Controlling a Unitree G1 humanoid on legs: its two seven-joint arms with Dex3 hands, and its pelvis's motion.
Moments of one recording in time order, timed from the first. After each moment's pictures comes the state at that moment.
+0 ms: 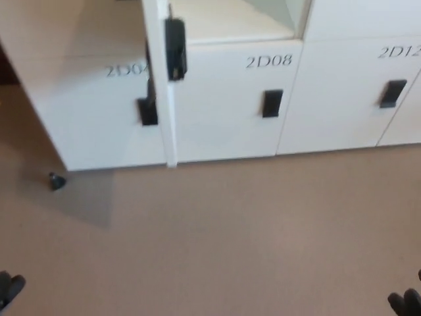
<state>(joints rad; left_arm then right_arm) 0.10 0.34 0.52 0.52 -0.46 0.24 -0.32 0.21 -0.12 -0.42 0.42 0.40 0.11 0.30</state>
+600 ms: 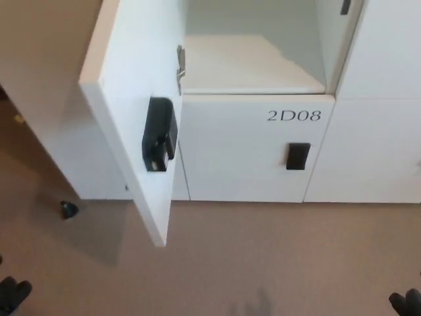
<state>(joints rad) 0.11 0.34 0.50 0.53 -0.45 0.23 -0.32 0.21 -0.13 -0.42 0.43 0.40 0.09 0.29</state>
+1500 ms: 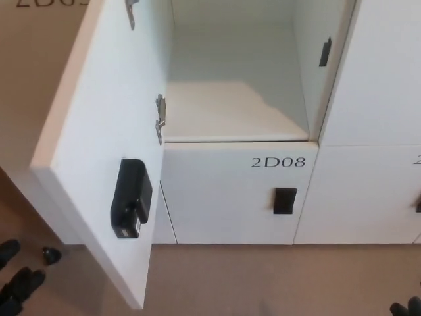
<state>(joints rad) 0.15 0.30 0.42 0.39 -0.40 0.15 -0.29 0.22 -0.13 -0.40 0.45 0.40 0.08 0.27</state>
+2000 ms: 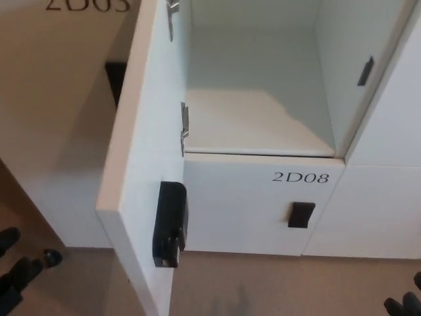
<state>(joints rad) 0.14 0.30 0.41 0.37 -0.37 0.13 -0.27 0.20 -0.13 -0.39 0.46 0.40 0.06 0.26</state>
